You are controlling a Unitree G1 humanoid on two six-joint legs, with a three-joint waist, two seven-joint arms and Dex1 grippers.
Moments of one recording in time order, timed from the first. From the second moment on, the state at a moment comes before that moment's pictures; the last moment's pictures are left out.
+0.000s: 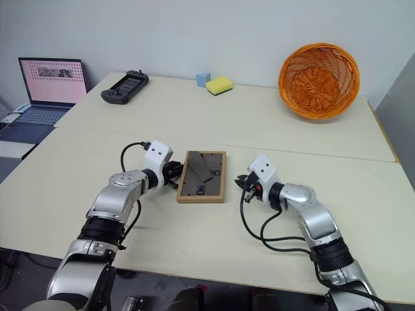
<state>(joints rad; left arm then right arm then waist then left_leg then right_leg) -0.67 0.44 -0.03 0.44 -0.07 0.45 -0.56 -0.45 -0.39 0.27 -0.02 0.13 0.44 0.65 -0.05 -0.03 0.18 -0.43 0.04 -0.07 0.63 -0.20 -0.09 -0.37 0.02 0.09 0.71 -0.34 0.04</state>
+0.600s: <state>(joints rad) -0.70 0.43 -0.04 0.46 -0.07 0.45 -0.58 -0.44 -0.31 0.29 -0.05 0.10 0.47 0.64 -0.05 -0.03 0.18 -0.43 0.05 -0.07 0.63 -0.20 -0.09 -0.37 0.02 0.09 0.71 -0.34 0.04</state>
